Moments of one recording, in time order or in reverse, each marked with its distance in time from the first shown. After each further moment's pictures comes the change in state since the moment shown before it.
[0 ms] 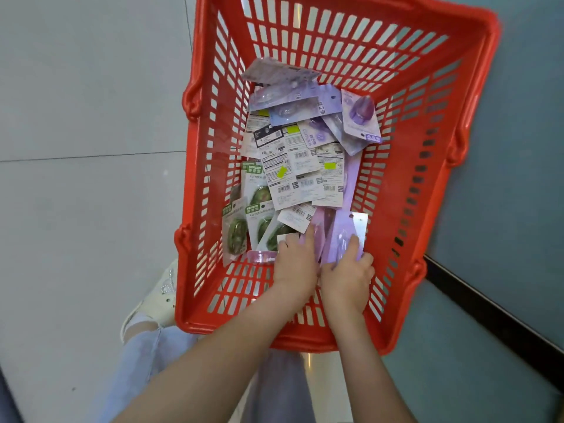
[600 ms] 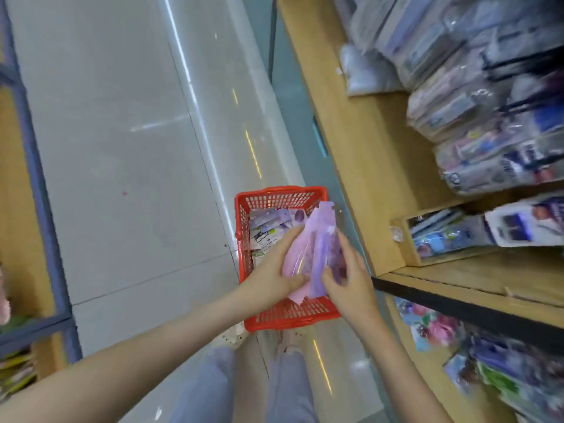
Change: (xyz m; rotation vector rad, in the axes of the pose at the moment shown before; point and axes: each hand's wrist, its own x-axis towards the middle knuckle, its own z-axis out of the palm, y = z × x) left_hand -0.320 0.016 -0.423 -0.750 -0.121 0.574; right_hand -0.306 -0.079 -0.351 0.688 0.224 -0.473
